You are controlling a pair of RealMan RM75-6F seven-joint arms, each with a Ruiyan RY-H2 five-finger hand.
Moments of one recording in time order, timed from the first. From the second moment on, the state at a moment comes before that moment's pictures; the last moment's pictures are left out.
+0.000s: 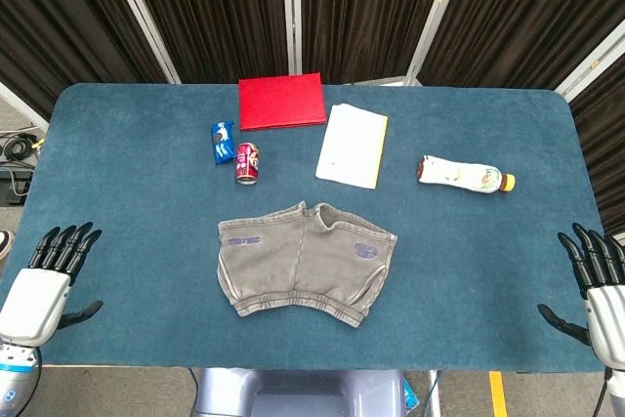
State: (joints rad) left arm -0.10 -1.08 0.02 -1.78 1.65 1.49 0.19; right arm -0.01 -1.02 0.06 -1.69 -1.66 1.68 -0.01
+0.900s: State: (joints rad) left arm -0.44 -1.46 0.04 -1.19 1.87 1.21 -0.04; right arm 0.00 -1.01 0.08 -1.69 -1.61 1.65 0.01
